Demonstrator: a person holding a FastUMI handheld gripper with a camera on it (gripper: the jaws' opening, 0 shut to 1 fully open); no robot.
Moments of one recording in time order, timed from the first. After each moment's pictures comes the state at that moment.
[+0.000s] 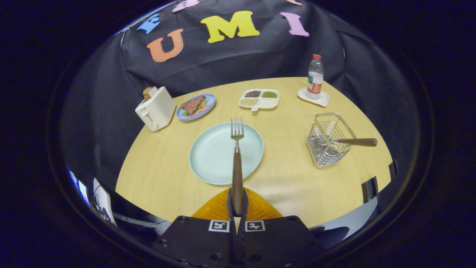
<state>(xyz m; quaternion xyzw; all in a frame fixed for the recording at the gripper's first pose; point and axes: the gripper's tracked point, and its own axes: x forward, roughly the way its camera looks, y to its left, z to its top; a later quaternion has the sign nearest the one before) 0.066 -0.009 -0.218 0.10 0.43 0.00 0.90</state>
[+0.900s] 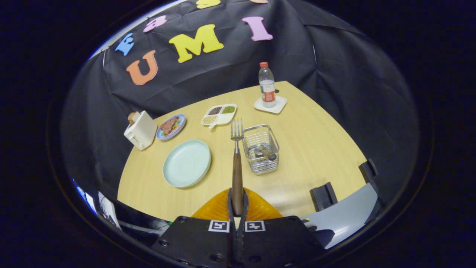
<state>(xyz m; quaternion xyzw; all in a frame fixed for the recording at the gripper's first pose) 0.028 -0.149 -0.181 0.16 0.40 -0.04 0.90</state>
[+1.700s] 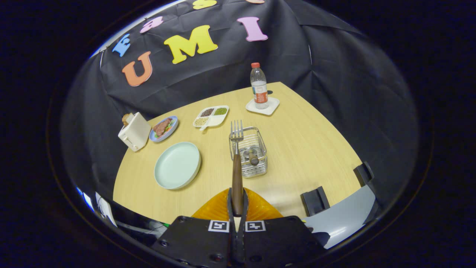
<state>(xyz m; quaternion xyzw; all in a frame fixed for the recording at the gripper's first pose) 0.034 -0.170 -0.192 0.15 0.40 -0.06 0.90</state>
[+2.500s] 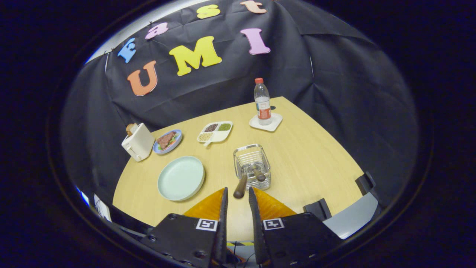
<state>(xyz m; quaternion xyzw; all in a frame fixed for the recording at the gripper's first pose) 0.052 -0.169 -0.167 0.13 0.32 -0.06 0.94</state>
